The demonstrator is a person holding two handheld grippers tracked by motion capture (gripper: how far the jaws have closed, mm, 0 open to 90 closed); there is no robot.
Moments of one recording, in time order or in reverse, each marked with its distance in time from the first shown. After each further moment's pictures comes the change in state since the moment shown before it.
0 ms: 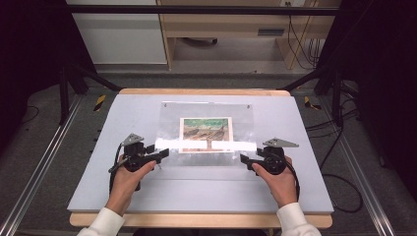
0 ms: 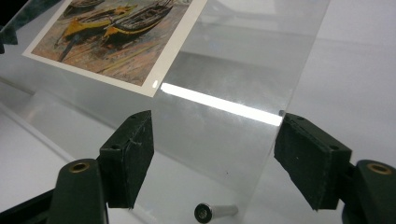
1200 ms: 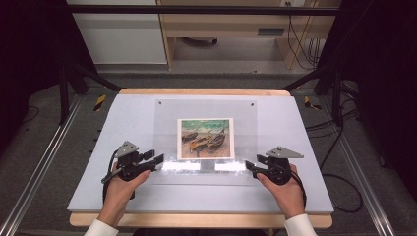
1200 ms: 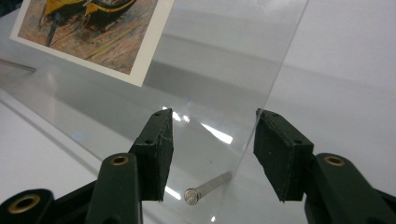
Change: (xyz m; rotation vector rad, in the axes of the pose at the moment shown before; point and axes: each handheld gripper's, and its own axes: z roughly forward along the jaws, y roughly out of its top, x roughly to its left) left arm -0.011 -0.016 -0.025 -0.044 0.013 0.054; right arm 0.012 -0.016 -0.025 -0.013 -0.039 -0.081
